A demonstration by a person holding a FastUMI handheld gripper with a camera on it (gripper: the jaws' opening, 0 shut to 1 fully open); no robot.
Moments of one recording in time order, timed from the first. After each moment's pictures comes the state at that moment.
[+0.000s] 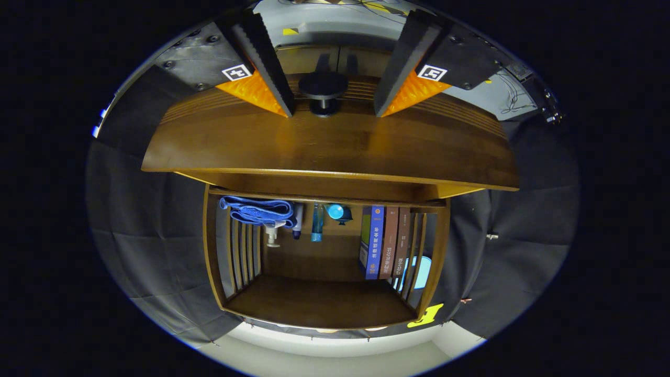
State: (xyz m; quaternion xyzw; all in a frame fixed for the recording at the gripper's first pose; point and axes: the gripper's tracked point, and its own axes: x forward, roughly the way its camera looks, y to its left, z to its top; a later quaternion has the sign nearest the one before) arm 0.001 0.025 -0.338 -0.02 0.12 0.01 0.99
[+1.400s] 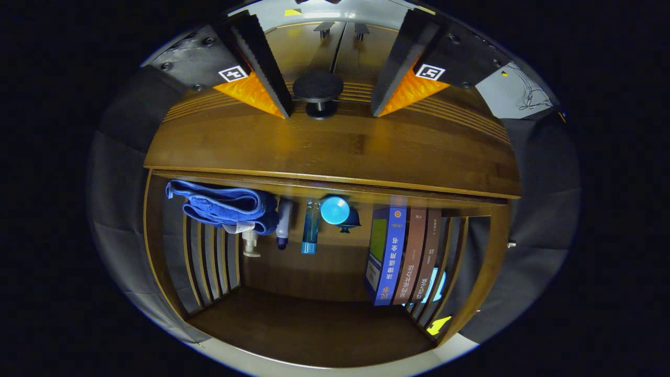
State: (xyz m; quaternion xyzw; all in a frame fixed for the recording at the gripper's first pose) arm 0.177 0.035 -0.358 -0.05 0.14 0.00 0.99
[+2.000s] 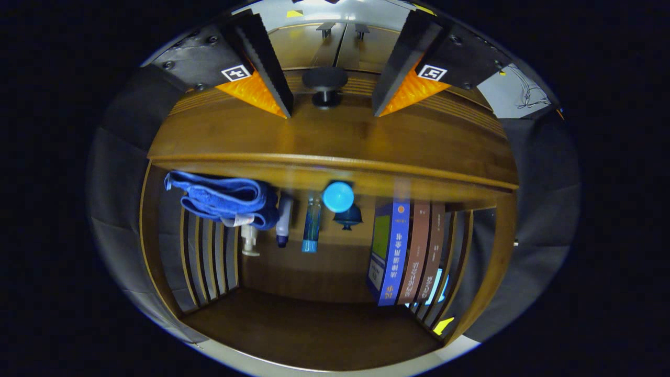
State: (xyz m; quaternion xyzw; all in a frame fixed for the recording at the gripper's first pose) arm 0.177 0.033 -0.317 -0.05 0.13 0.00 0.99
